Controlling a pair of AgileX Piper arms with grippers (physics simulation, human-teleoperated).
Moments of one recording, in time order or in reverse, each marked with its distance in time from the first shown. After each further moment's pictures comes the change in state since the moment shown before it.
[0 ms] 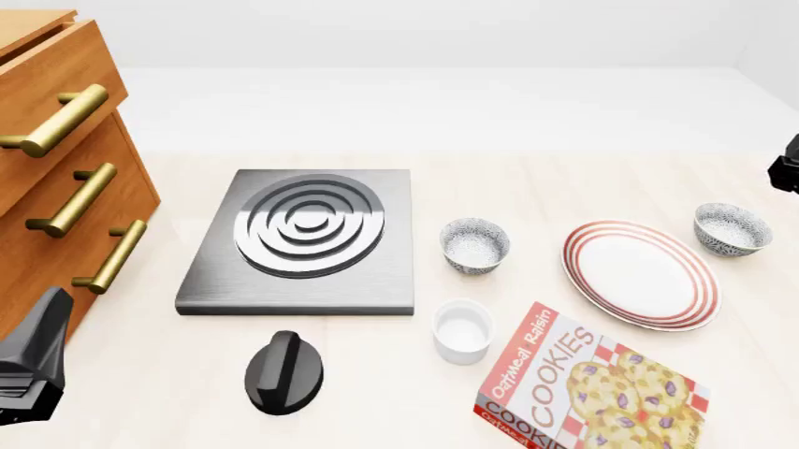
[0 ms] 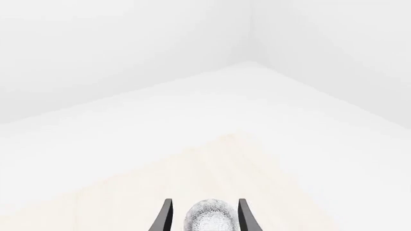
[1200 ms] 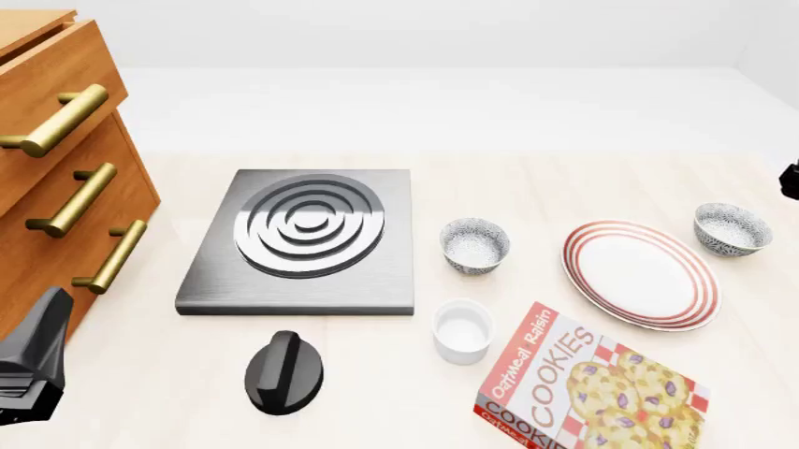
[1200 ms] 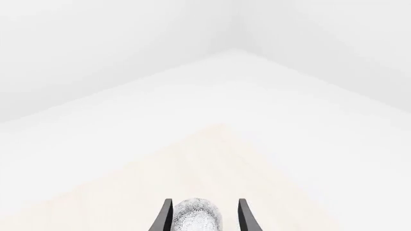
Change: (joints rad) left arm 0.000 0.000 0.000 0.000 0.000; right arm -0.066 0.136 -0.065 -0.022 0.033
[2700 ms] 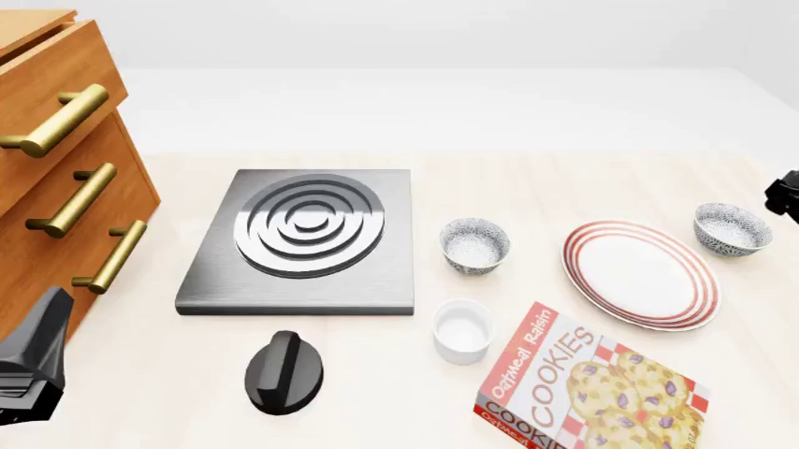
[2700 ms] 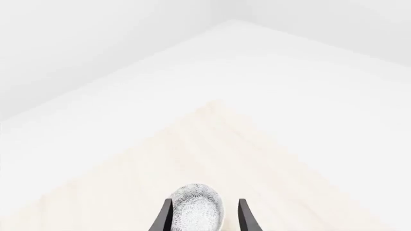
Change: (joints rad) left arm 0.000 0.000 0.000 0.000 0.000; right arm -0.008 0.132 -0.048 0.018 0.090
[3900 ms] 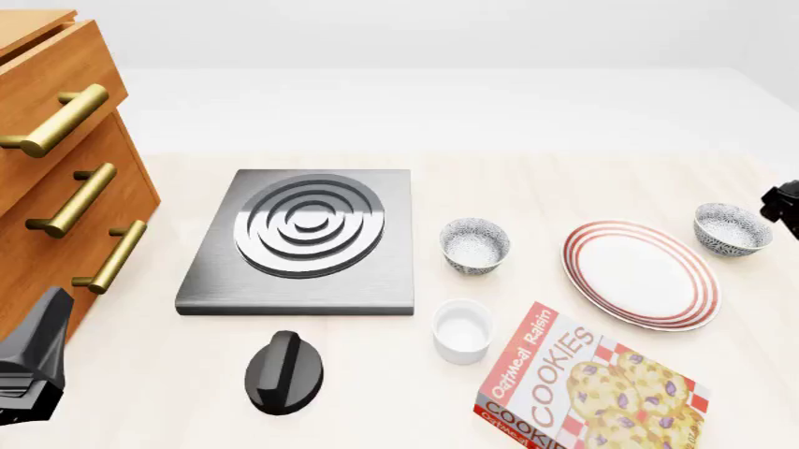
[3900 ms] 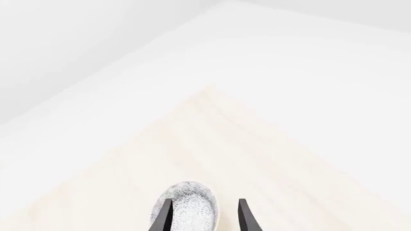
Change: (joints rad) left arm 0.000 0.000 0.000 0.000 0.000; right arm -0.018 0.114 -0.072 0.025 0.072
